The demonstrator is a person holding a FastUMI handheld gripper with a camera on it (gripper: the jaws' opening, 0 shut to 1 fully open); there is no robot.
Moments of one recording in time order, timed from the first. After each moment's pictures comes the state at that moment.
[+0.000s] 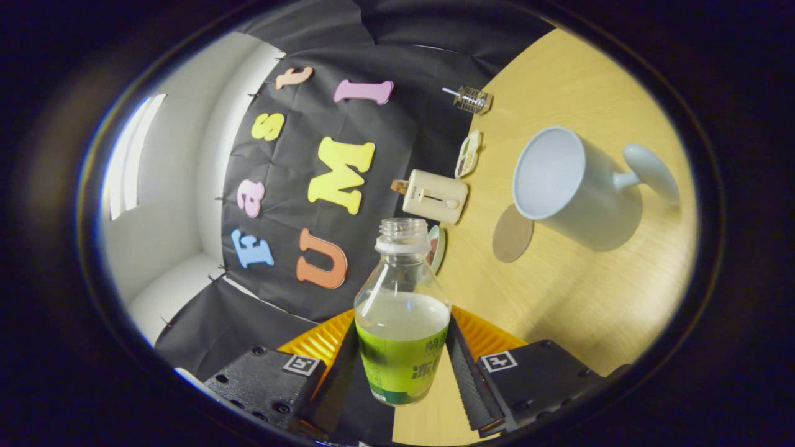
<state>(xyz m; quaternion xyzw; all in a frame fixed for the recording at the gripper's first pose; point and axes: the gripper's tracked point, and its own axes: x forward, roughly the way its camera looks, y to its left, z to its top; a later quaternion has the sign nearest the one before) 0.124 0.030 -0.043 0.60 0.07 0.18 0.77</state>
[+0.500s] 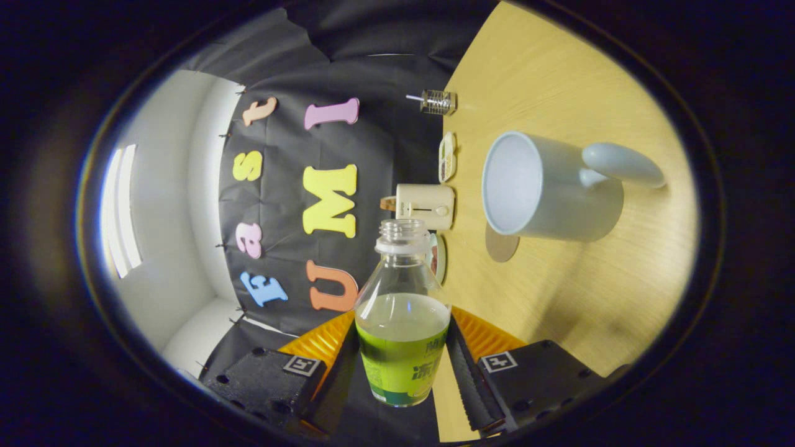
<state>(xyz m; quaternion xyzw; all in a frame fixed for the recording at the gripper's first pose) 0.124 0.008 -0.040 0.69 0.07 0.16 0.70</state>
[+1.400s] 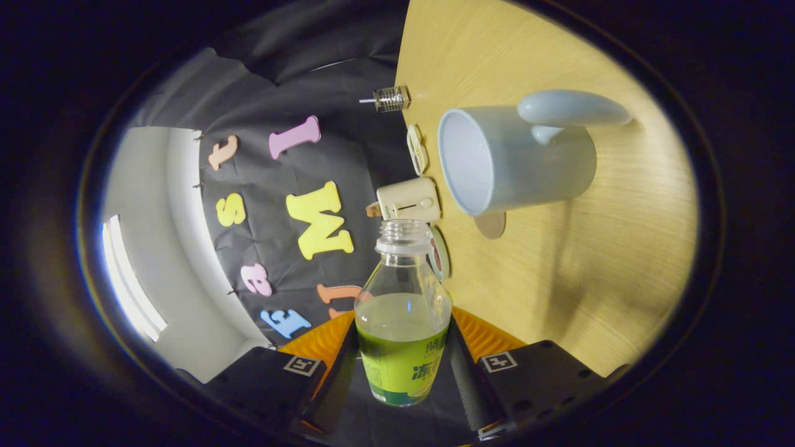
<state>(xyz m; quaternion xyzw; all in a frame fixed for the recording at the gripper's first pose) 0.120 0.003 -0.026 0.78 0.08 0.16 0.60</state>
